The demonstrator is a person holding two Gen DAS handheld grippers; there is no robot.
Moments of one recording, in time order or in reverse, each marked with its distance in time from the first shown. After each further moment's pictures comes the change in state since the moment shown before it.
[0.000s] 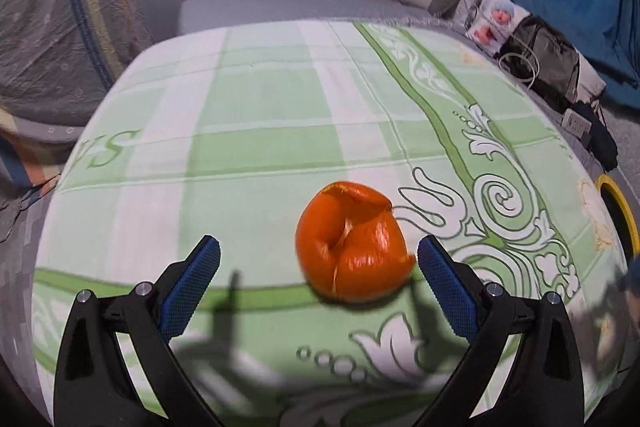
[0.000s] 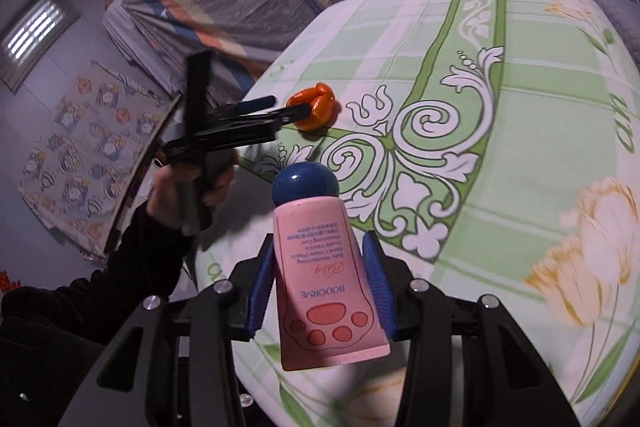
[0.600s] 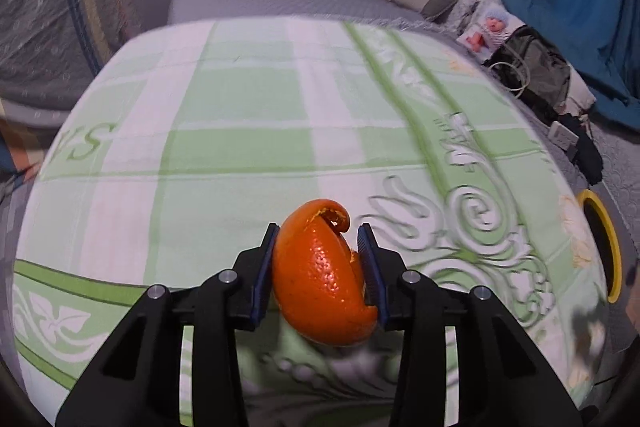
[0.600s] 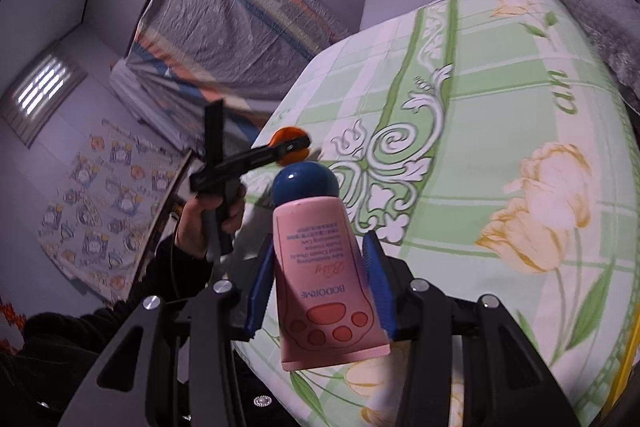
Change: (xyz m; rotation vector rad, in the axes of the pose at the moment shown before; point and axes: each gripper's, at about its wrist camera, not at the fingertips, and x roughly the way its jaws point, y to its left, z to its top) left arm -0.022 -0.014 0.002 -0.037 -0.024 -0.075; right arm -0.046 -0.028 -0.026 0.135 -0.185 0.059
